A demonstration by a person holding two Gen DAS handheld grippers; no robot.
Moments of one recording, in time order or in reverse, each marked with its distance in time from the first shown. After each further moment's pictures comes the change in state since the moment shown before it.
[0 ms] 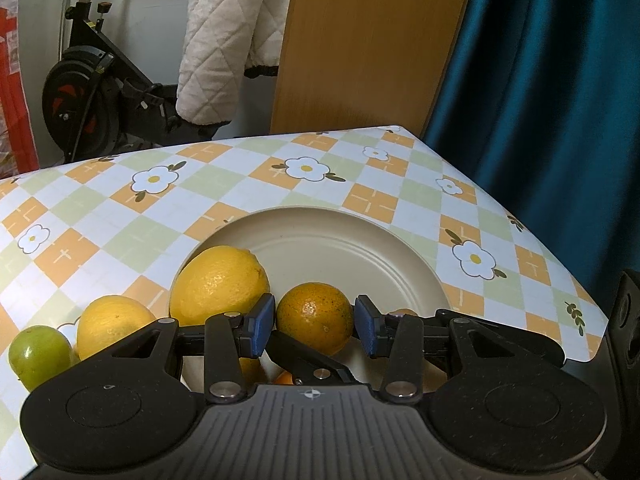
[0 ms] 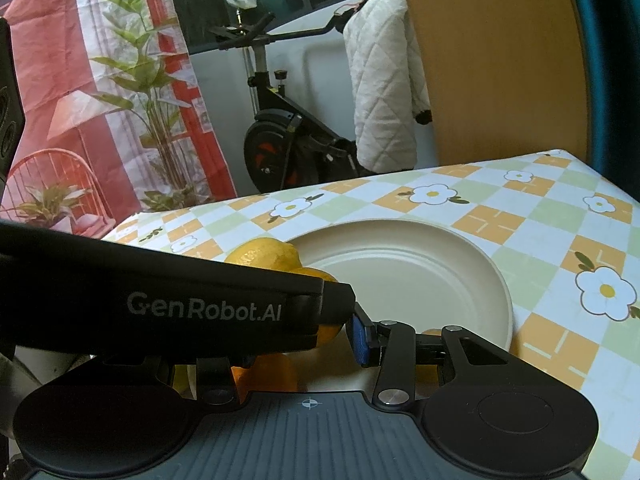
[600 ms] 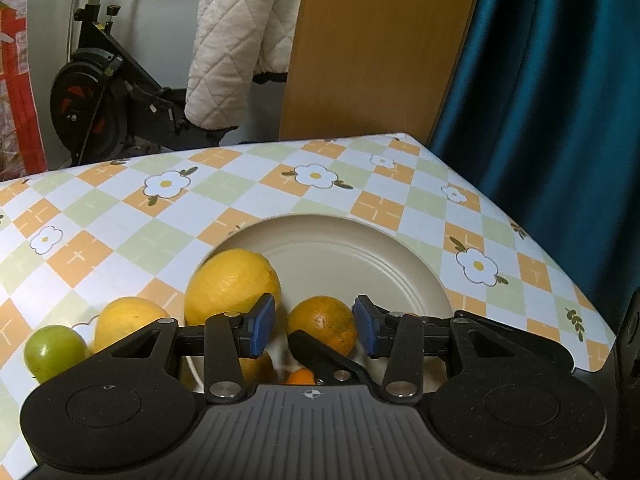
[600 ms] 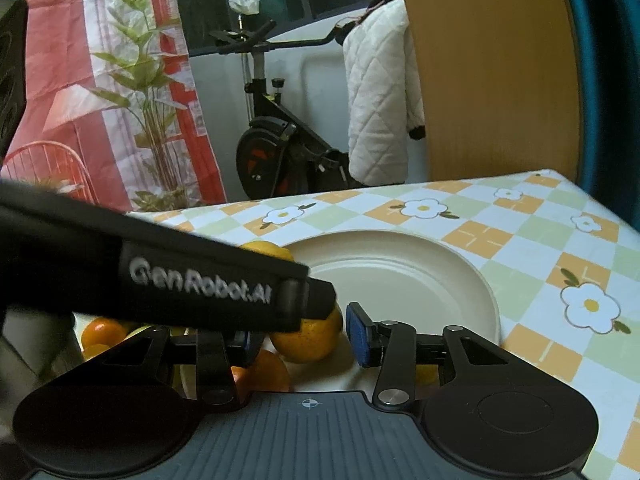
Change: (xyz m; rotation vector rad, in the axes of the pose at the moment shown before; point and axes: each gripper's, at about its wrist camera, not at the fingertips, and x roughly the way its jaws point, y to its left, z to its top) left arm -0.010 0.005 0.001 -0.016 -0.023 0.013; right arm -0.008 0.007 -0.004 -0.056 -0.039 -0.053
